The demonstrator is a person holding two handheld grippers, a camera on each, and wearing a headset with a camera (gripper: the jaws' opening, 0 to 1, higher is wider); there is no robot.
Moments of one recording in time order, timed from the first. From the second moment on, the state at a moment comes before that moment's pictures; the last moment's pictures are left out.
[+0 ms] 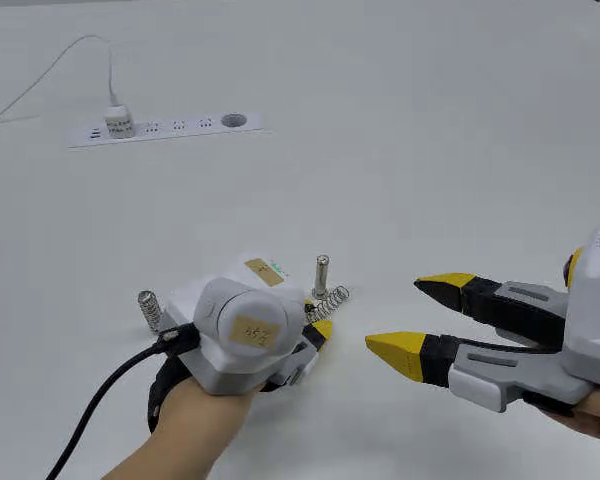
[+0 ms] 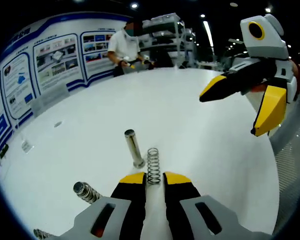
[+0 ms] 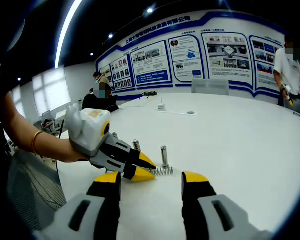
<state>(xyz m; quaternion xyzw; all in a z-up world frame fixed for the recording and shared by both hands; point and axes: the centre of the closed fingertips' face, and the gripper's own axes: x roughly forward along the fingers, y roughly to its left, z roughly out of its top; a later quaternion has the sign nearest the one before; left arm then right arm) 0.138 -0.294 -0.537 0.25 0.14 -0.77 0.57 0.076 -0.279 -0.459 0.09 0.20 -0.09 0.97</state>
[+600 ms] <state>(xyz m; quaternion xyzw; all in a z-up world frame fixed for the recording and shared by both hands) 0.134 -0.289 -0.536 0.25 0.15 -0.77 0.57 0.065 -0.295 -0.462 0.14 0.19 -0.14 0.96</state>
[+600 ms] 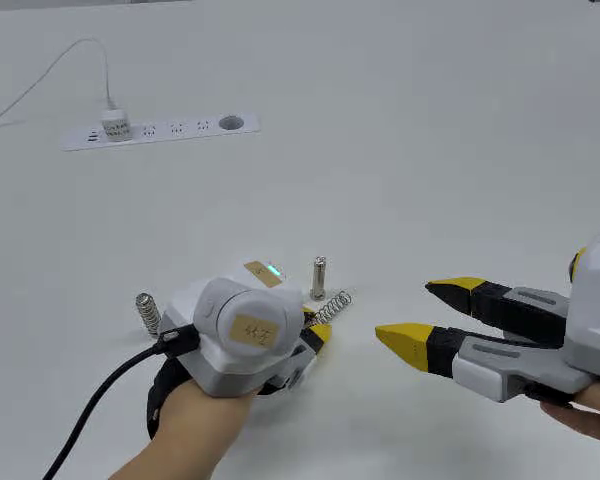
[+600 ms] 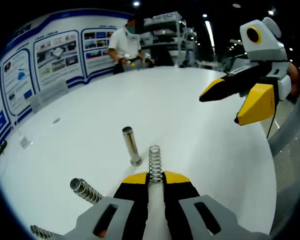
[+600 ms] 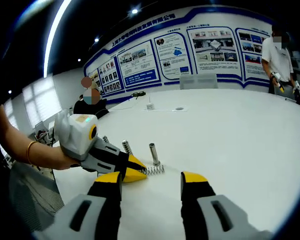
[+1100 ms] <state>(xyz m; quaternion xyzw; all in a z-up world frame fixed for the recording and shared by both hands) 0.131 -0.280 -0.489 0.18 0.14 -0.78 0.58 0.075 -0.299 -0.443 0.16 0.16 -0.14 0.96</state>
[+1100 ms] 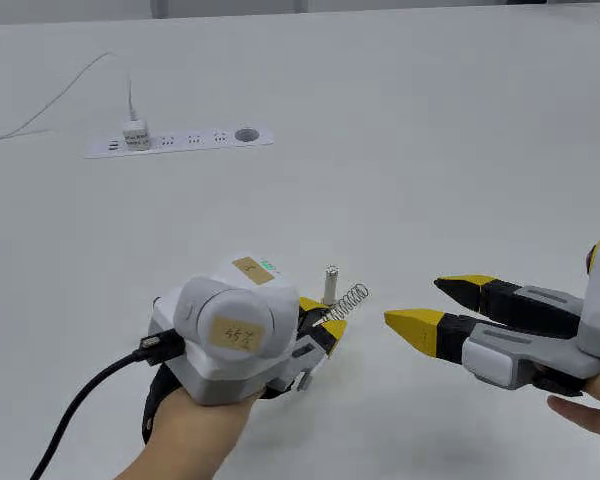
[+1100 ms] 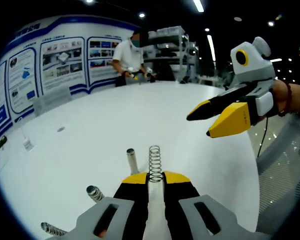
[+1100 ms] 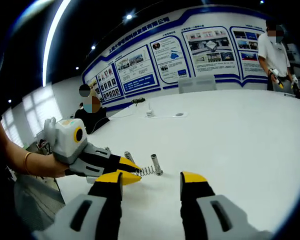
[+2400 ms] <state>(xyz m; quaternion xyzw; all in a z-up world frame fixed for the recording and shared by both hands) 0.129 -0.240 -0.417 0.03 0.10 -0.81 0.57 0.133 -0.262 -0.408 0.39 0.07 -0.04 0.92</state>
